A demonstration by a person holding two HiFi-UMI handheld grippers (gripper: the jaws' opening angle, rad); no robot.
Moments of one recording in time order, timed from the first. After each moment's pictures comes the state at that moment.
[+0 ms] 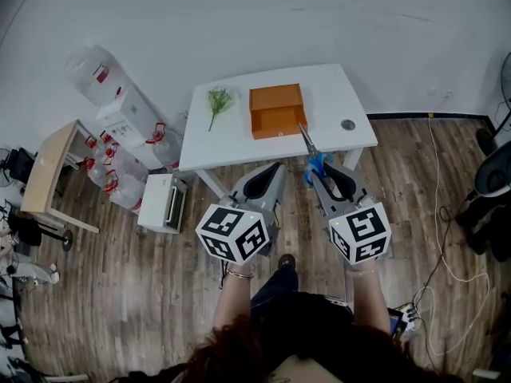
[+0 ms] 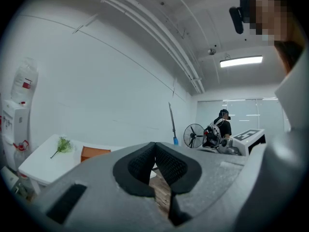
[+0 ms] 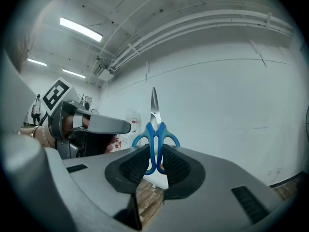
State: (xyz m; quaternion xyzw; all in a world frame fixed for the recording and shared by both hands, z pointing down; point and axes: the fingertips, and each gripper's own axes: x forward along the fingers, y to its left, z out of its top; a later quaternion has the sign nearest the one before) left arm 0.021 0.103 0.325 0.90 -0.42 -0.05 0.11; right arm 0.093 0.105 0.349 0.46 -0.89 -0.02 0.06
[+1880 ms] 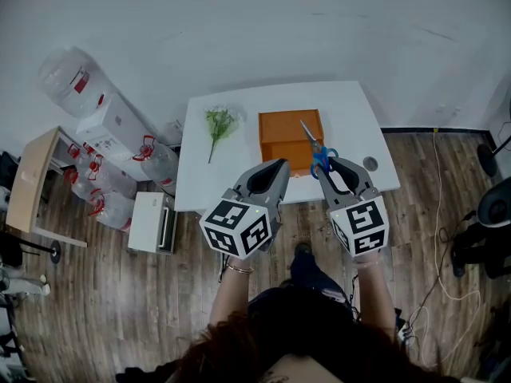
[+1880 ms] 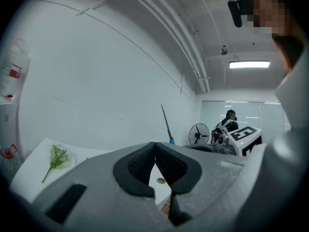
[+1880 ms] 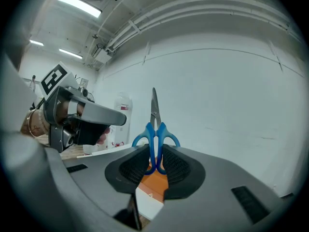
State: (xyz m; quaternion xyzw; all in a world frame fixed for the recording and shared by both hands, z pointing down) left arm -0.046 -0.137 0.347 0.91 -0.40 -0.04 0.13; right arm 0.031 -0.142 0.374 0.48 -0.87 -0.04 0.15
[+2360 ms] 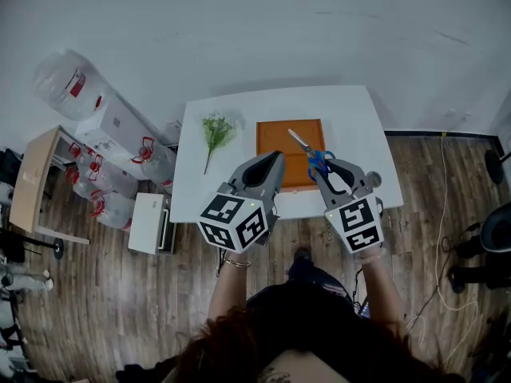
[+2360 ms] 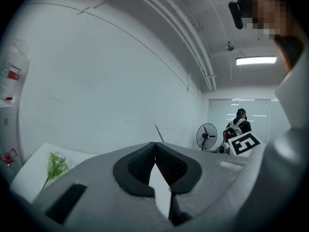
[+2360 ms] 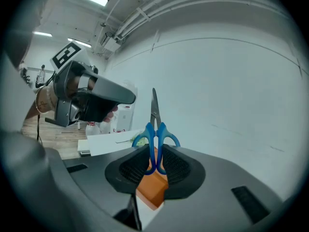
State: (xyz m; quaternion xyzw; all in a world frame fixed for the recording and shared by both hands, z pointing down) left arm -0.035 -0.227 0.347 0.89 -0.43 -0.03 0.12; right arm 0.045 -0.226 0.406 0.43 -0.87 -0.06 0.22
